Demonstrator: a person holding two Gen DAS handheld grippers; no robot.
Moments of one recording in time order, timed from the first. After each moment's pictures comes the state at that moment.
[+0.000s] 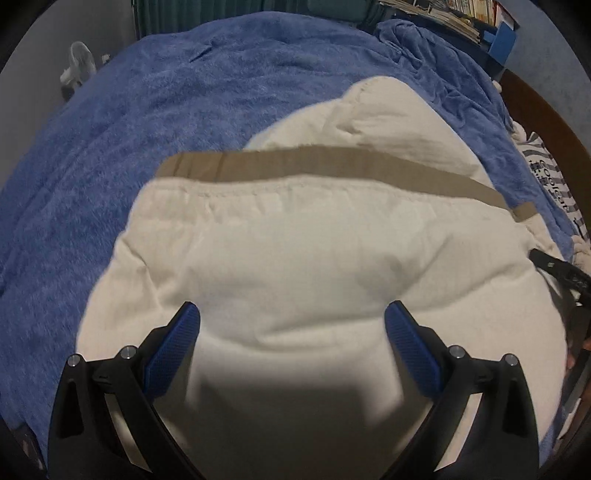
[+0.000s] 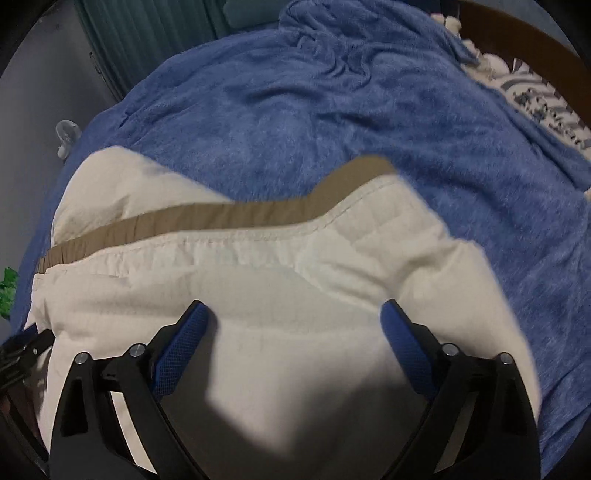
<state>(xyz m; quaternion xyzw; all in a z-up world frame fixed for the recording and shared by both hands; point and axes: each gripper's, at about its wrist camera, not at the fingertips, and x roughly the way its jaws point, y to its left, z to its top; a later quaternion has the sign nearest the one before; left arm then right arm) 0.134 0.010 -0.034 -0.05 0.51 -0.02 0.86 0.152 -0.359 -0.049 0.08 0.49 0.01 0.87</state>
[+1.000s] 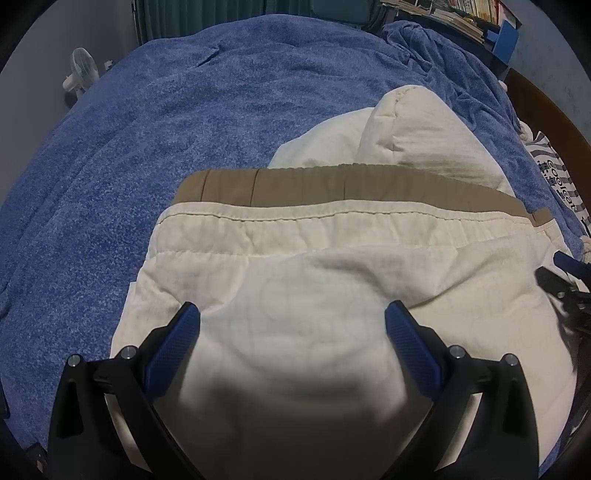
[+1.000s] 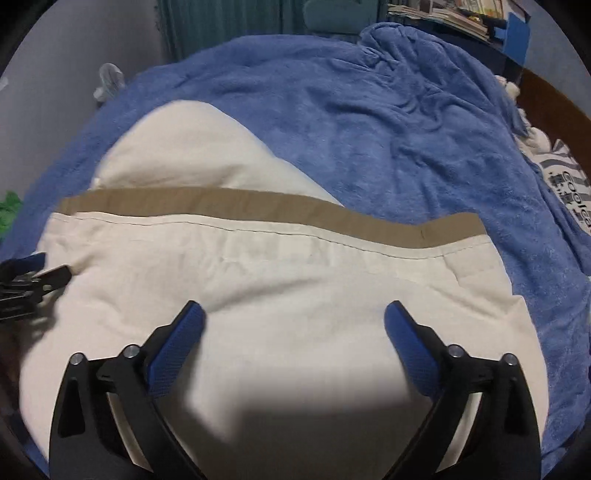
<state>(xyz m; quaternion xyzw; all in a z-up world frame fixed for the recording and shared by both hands) 0.152 0.027 -0.038 -0.03 0.51 -0.02 0.86 0.154 -0.273 -0.041 -0.03 0.47 0.07 0.88</state>
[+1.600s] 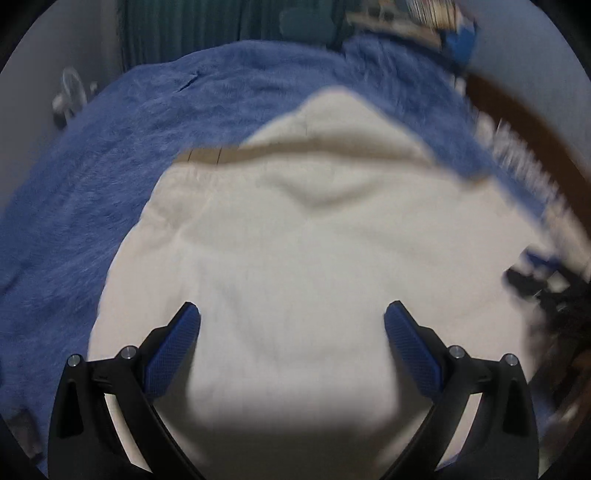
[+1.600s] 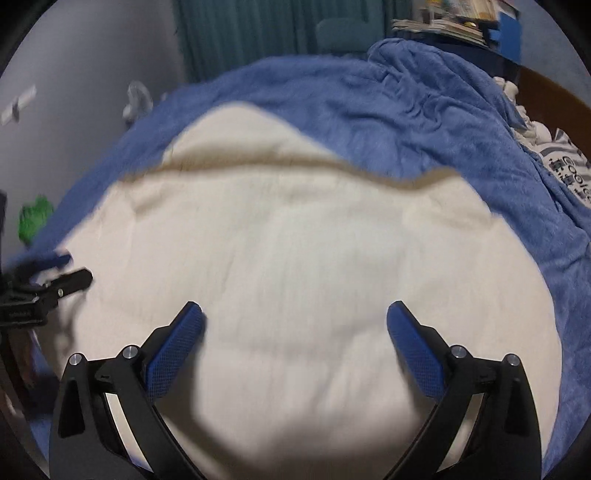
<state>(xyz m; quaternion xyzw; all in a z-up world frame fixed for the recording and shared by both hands) 0.047 -0.003 -0.012 0.00 0.47 -0.06 0.88 0.048 -0.289 -0.028 -0.01 0.44 0.12 0.89</state>
